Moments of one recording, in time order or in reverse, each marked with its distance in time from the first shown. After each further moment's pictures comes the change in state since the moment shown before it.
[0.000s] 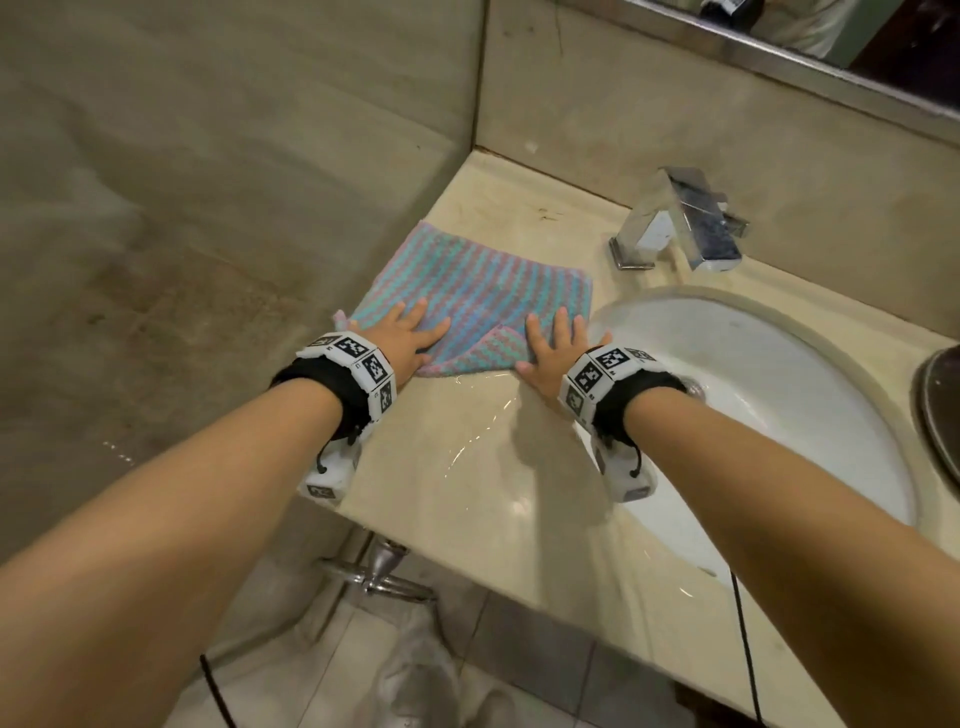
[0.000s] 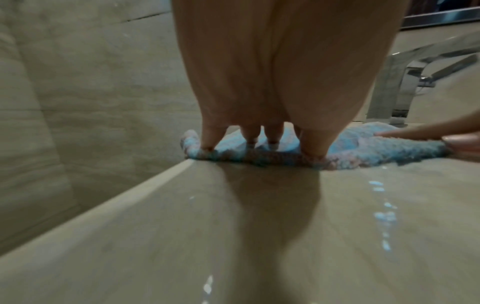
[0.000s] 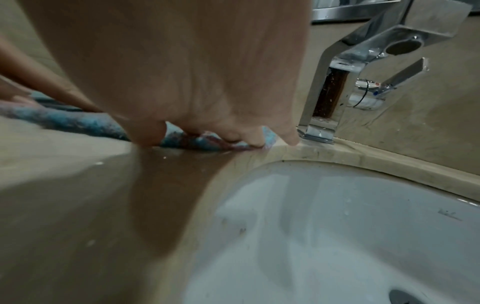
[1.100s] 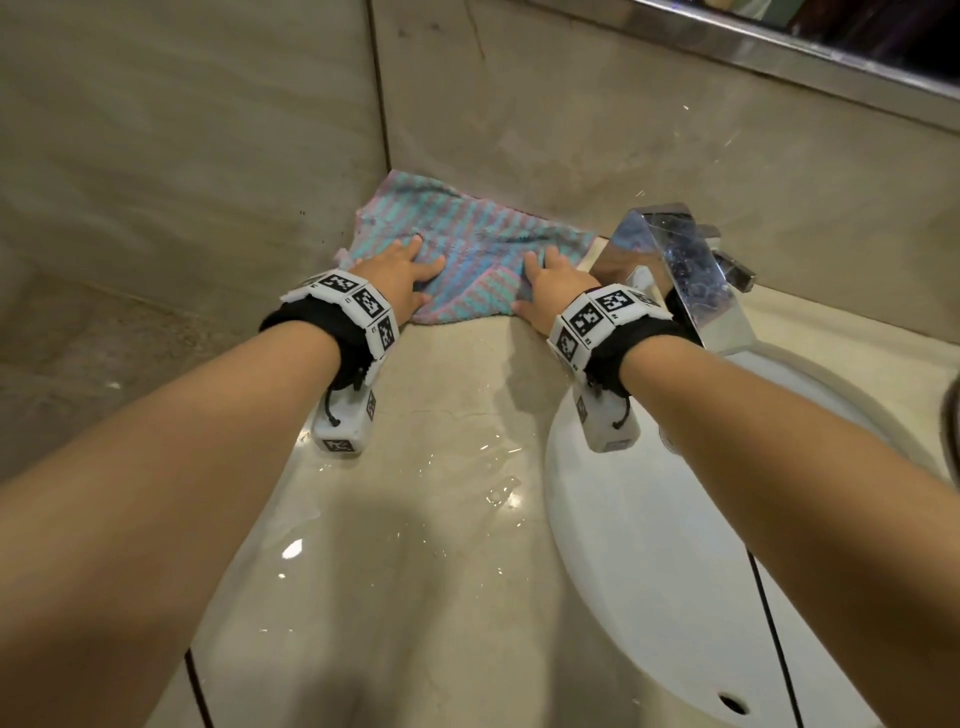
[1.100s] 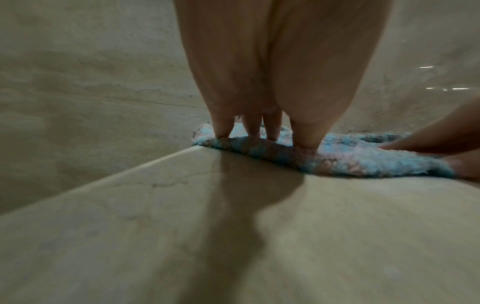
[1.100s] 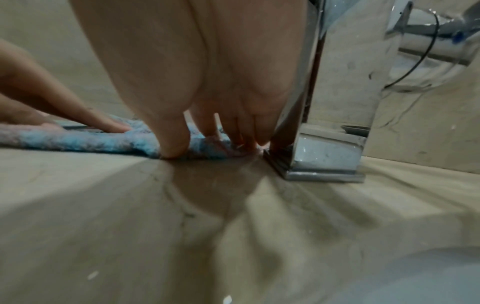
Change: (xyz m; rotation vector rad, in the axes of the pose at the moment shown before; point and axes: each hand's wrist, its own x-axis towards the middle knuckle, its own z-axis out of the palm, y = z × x) left_hand 0.170 0.022 -0.118 -0.058 0.172 0.156; right_hand 0.146 0.061 -0.100 0.189 0.086 0.042
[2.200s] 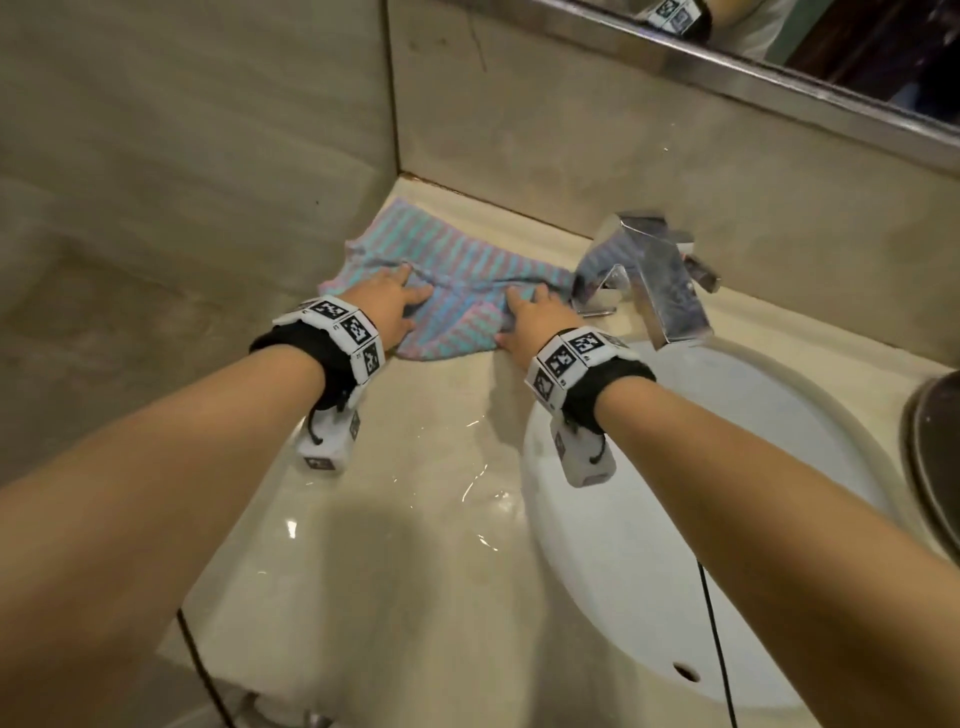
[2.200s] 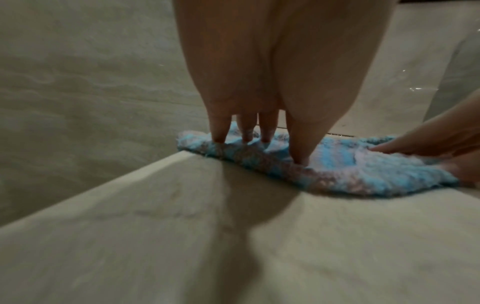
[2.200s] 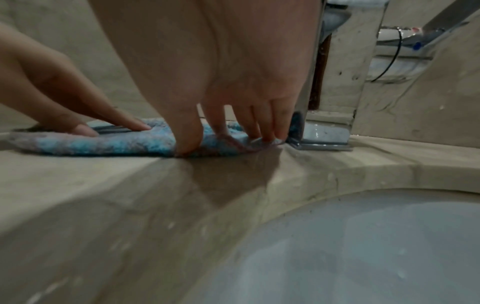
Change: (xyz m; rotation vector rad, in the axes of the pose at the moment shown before) left_hand -0.037 0.005 0.017 -0.005 0.013 0.011; right_hand -0.036 -0.003 0.024 0.043 -0.001 -0.027
